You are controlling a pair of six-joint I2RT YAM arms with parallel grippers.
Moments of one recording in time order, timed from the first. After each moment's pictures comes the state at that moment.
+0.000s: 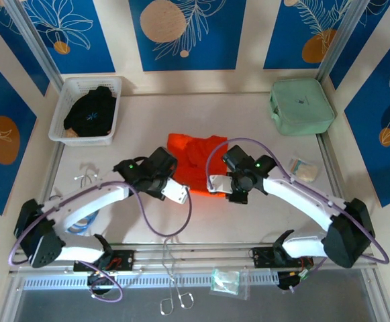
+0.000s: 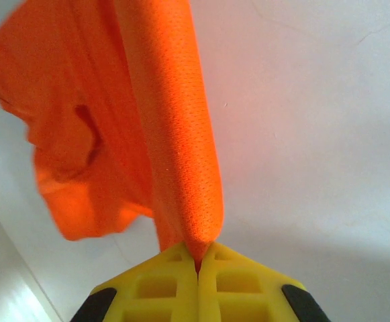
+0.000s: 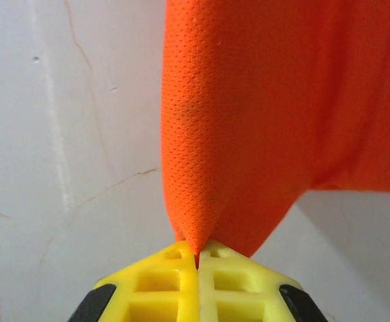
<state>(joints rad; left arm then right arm) -0.85 1.29 1.05 -0.83 -0.10 1.28 0.70 1.26 0.97 -0.99 -0.10 -0.82</state>
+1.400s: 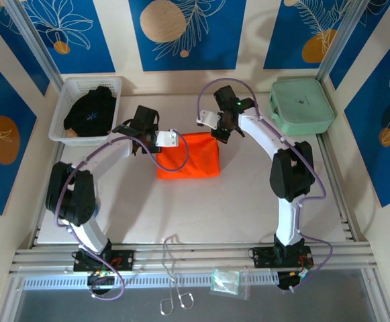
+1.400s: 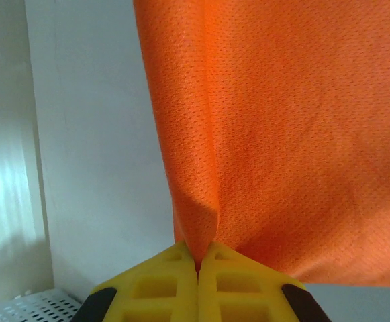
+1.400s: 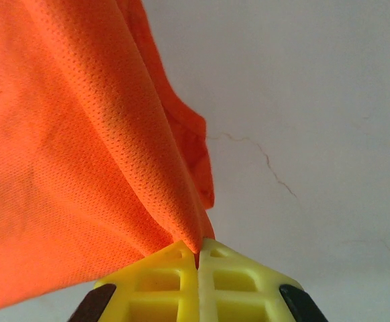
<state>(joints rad) -0.40 1.73 1.31 -0.49 0.01 1.20 0.41 2.01 1.78 -0.91 -0.10 -0.80</state>
